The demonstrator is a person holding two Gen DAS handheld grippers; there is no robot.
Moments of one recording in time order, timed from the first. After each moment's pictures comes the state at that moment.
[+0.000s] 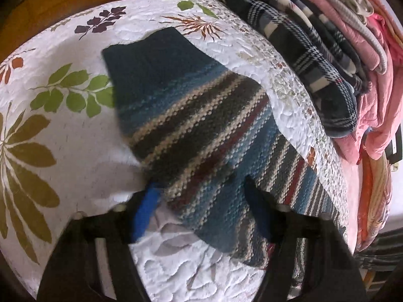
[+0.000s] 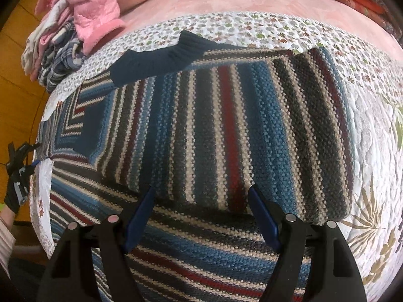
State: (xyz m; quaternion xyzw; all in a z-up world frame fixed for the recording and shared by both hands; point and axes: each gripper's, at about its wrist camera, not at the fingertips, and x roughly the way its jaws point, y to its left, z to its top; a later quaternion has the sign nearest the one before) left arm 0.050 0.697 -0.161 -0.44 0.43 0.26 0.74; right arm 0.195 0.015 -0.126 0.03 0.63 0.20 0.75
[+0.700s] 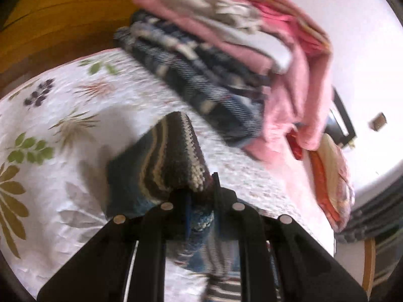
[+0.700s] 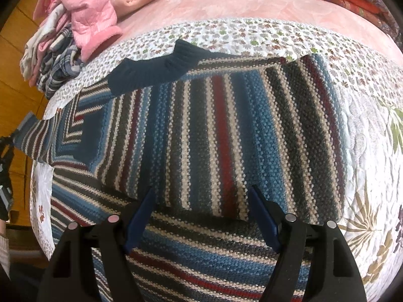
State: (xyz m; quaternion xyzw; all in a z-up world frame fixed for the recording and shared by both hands) left arm 0.076 0.609 -0.036 -0.38 0.31 0.13 0.86; right arm 0.200 0.008 -0.120 0.04 0.62 0.19 0.76
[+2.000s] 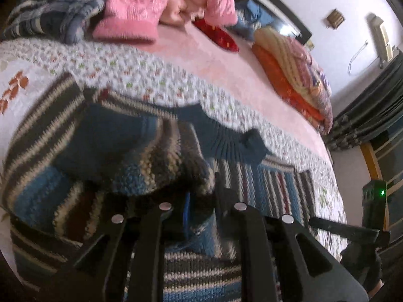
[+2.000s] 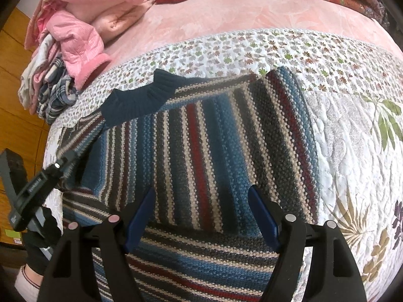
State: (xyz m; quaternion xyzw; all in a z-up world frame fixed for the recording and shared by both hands) left arm 0.177 0.316 -0.121 -0.27 0.46 -0.05 0.84; right arm 0.218 -0.025 -0.106 0.09 0.61 0.17 0.77
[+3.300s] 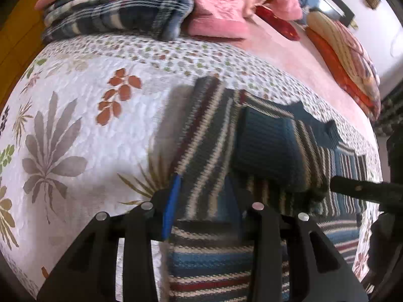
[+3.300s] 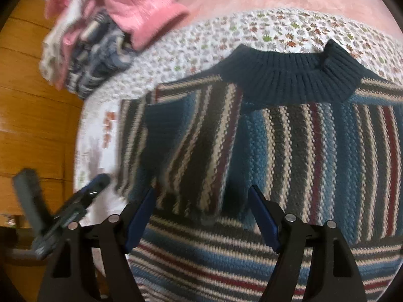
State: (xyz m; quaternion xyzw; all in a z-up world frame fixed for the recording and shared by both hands) left arm 0.139 0.462 -0.106 -0.20 0.54 0.07 0.82; right arm 0.227 0.194 -0.112 0.11 0.66 0.25 0.70
